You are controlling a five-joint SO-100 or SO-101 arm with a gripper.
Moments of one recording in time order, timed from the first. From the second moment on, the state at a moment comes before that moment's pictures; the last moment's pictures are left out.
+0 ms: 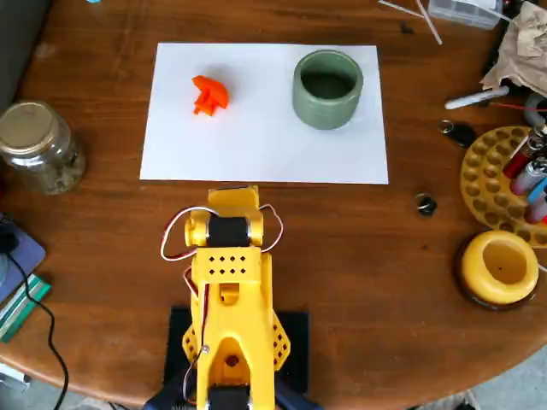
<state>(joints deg) -4.7 186.9 177.7 65.6 -4.6</state>
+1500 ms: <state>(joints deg) -7.6 186.5 177.7 48.5 66.2</state>
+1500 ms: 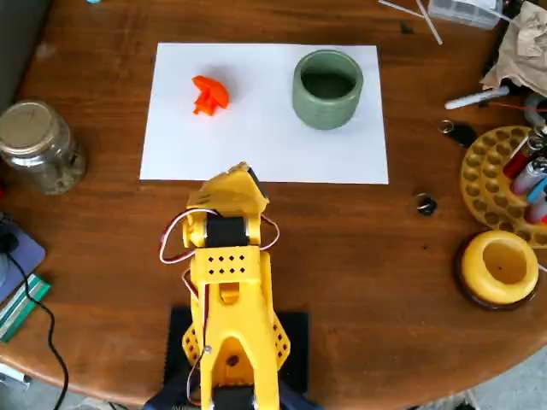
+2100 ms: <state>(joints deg) -10.5 150.1 177.7 -0.8 78.8</state>
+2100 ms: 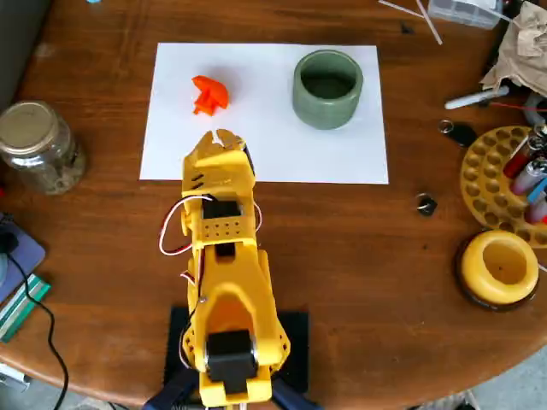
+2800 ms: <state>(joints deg) -8.6 102.2 157.9 -30.2 79.6</state>
